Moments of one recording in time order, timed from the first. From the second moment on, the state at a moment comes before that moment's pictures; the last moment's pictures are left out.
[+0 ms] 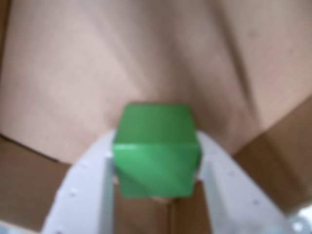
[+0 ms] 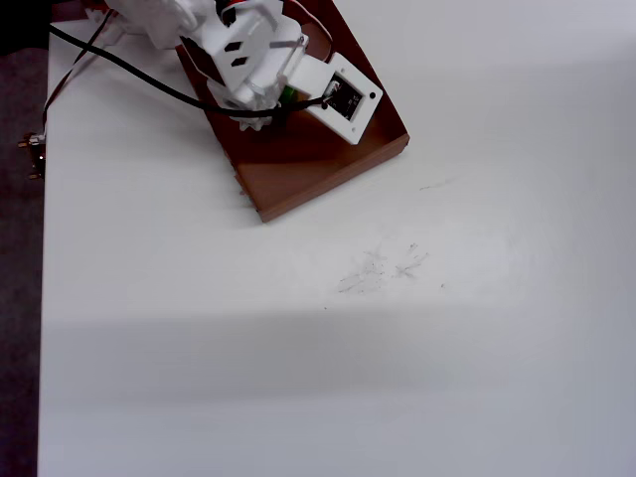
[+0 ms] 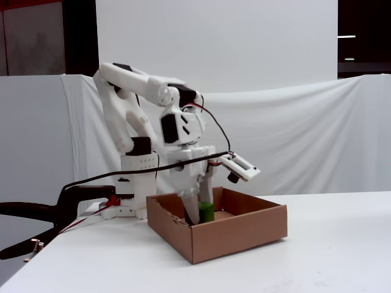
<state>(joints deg) -50.5 118.7 141.3 43.9 -83.4</state>
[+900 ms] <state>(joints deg) -26.5 144.0 136.5 53.0 -78.7</state>
